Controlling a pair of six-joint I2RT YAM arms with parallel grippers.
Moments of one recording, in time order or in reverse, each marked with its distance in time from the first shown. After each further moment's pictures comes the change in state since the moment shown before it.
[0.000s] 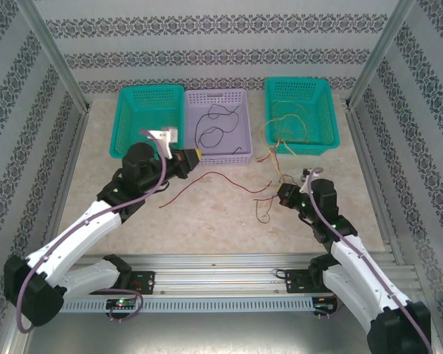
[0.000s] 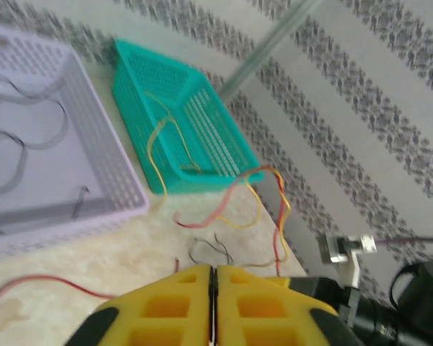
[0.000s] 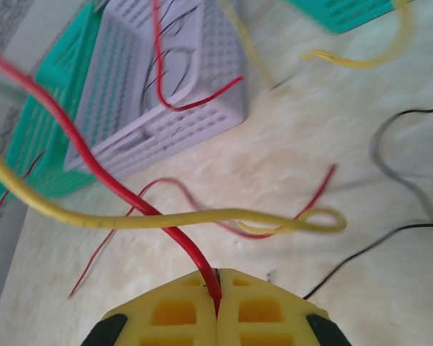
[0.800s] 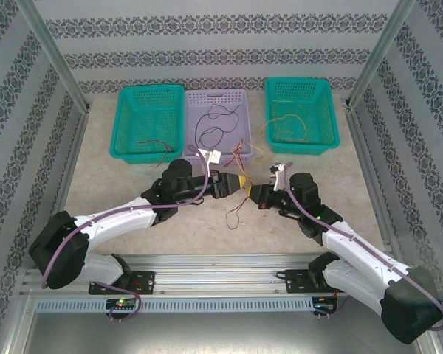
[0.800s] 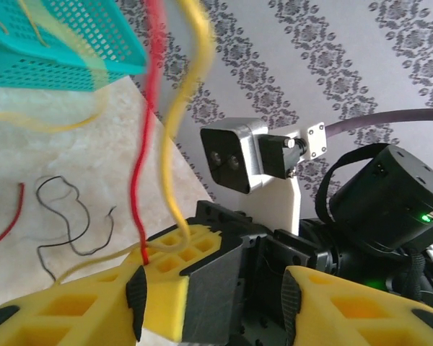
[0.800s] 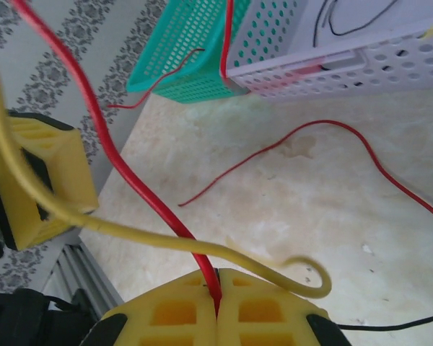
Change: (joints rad) left arm -0.208 0.276 -0.116 0.496 0.181 -0.189; right arm 0.233 0.160 0.068 0.217 -0.172 -0.023
